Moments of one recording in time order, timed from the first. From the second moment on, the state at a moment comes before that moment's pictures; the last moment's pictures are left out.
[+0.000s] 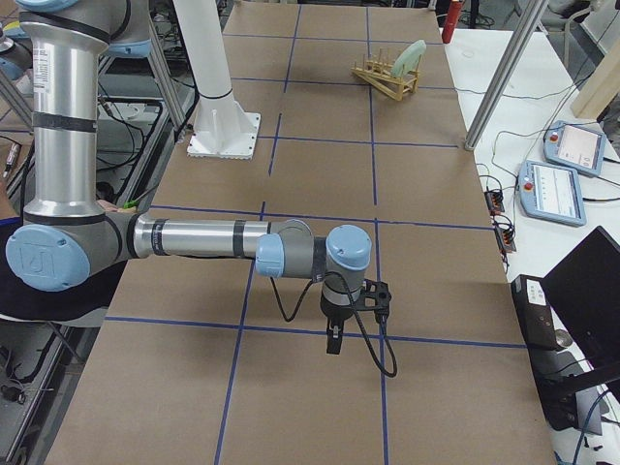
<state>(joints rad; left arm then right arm) -1.53 -1.67 -1.74 -1.50 -2.28 0.00 1.55 -1.66 1.68 -1.60 2.19 0.06</state>
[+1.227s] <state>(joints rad) -1.50 -1.84 -1.45 -2.43 -2.26 -1.40 1.55 -1.66 1.68 -1.60 2.19 0.06</state>
